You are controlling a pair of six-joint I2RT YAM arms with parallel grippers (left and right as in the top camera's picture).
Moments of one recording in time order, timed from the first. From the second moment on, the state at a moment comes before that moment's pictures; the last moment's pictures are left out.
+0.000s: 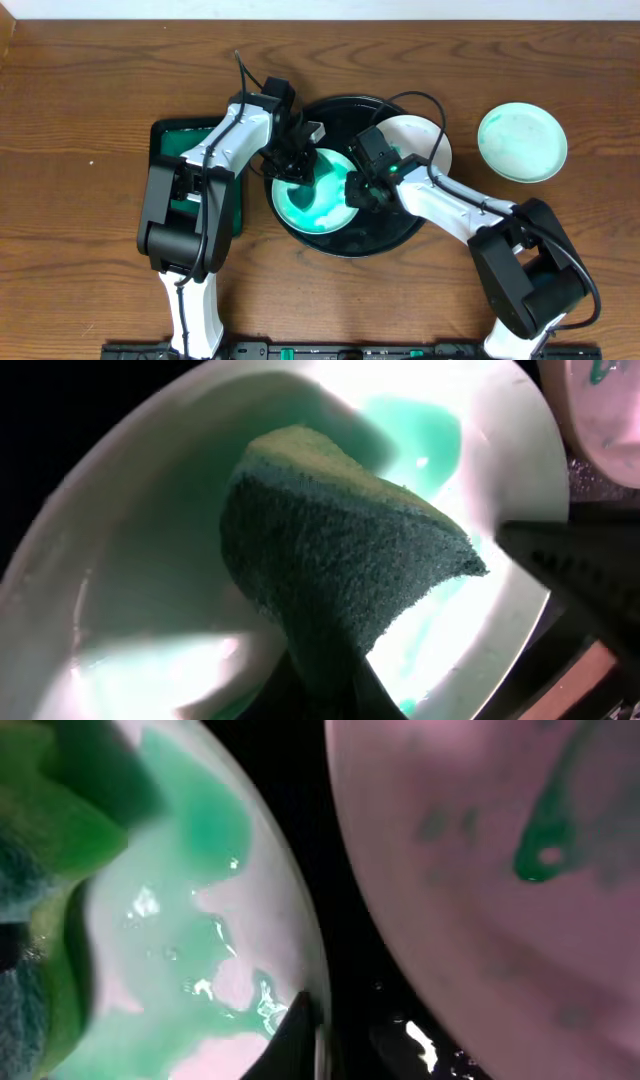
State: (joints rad) left arm -0.28 2.09 1.46 -0.98 0.47 0.13; right arm 0.59 1.88 1.10 -0.45 -0.12 0.67
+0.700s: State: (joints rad) left arm -0.28 1.90 1.49 -0.98 0.12 -0.11; right arm 0.59 1.88 1.10 -0.45 -0.13 0.67
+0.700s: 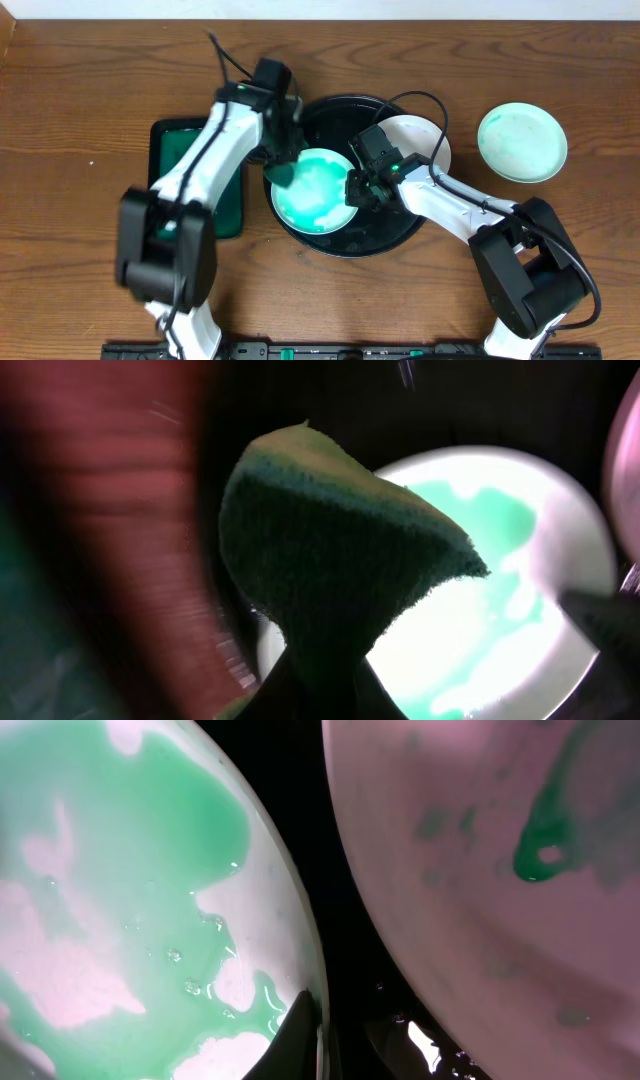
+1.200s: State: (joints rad) left arm -0.12 1.78 1.52 -1.15 -0.07 -0.39; right arm 0.59 1.80 1.15 -0.57 -0.12 0.44
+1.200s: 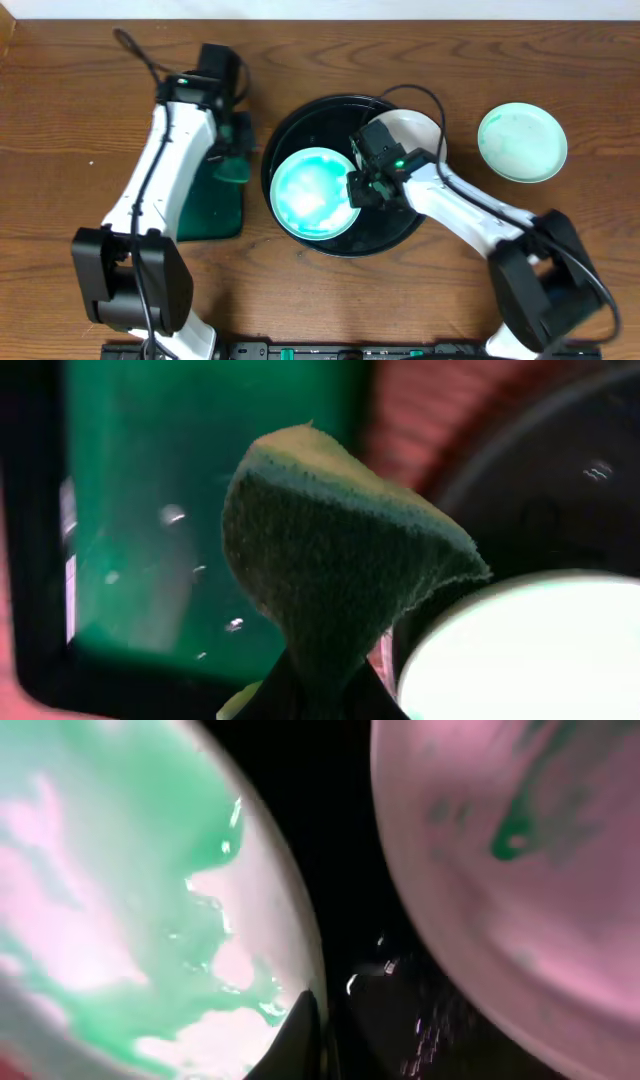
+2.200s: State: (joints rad) left arm -0.02 1.78 1.51 -1.21 -0.08 -0.43; right arm 0.66 1.53 1.19 -0.65 0.54 0.02
